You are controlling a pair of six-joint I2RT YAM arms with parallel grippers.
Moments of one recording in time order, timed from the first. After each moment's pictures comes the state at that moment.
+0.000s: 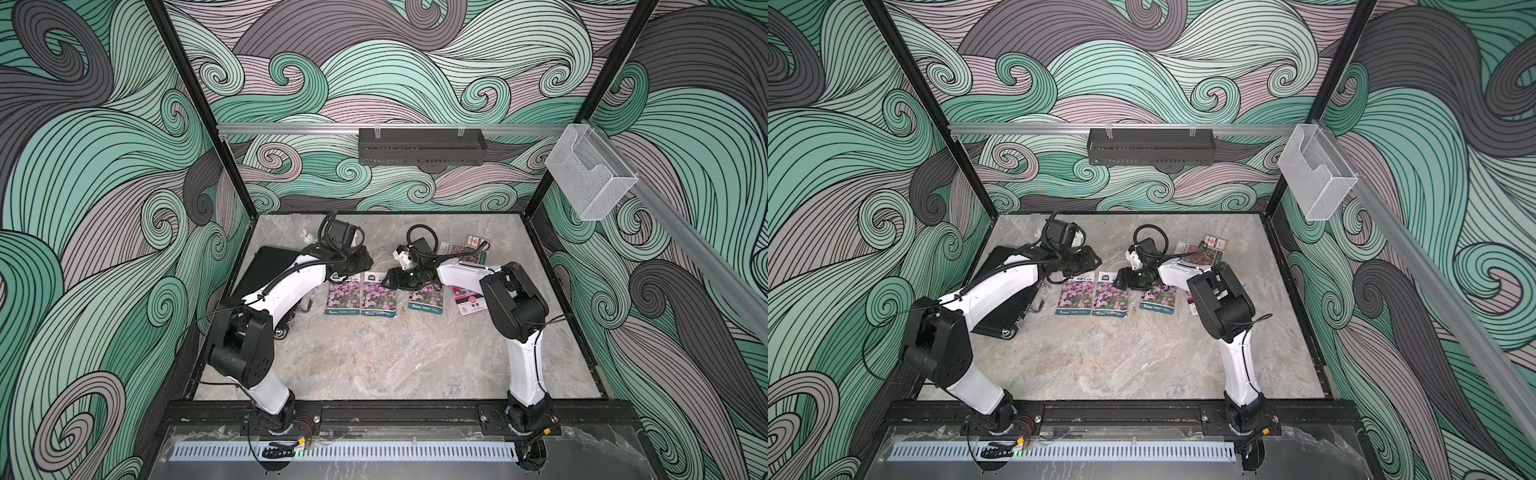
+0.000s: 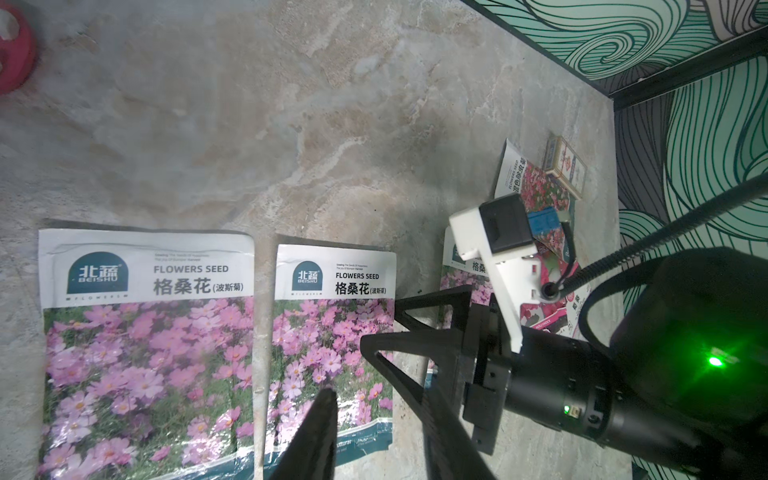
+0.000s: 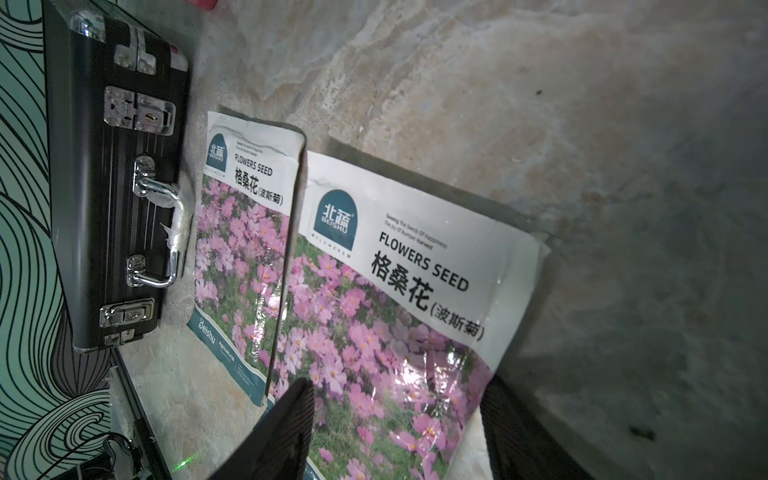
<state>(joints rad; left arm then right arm) -0.41 1.62 1.26 -0.50 0.18 -0.62 0.55 2.11 1.38 -0.25 -0.46 0.45</state>
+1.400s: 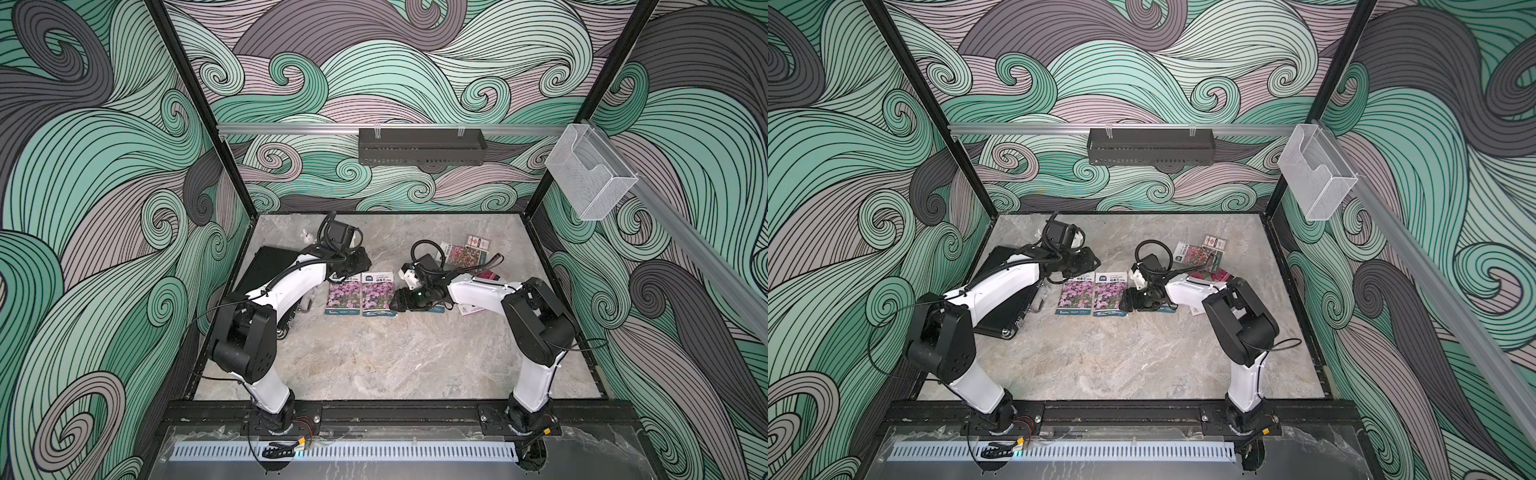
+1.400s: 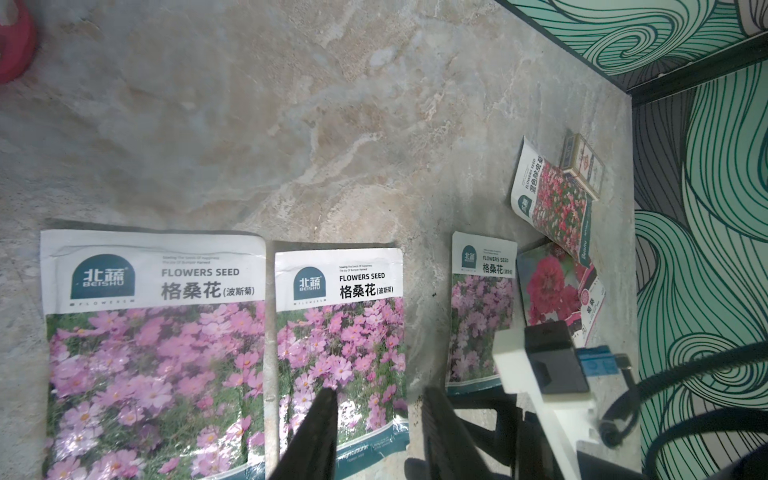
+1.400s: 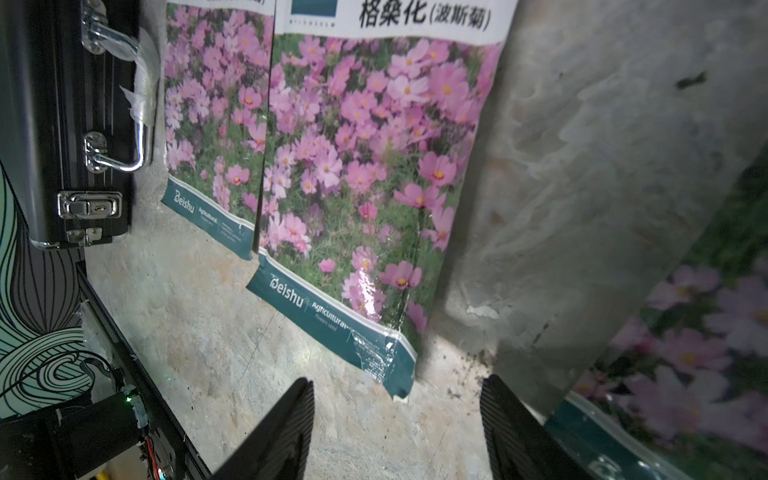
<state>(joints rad) -0.39 1.66 1.25 -0.48 0.20 -0.61 0.63 1.86 1.10 -0.31 -0.42 0.44</state>
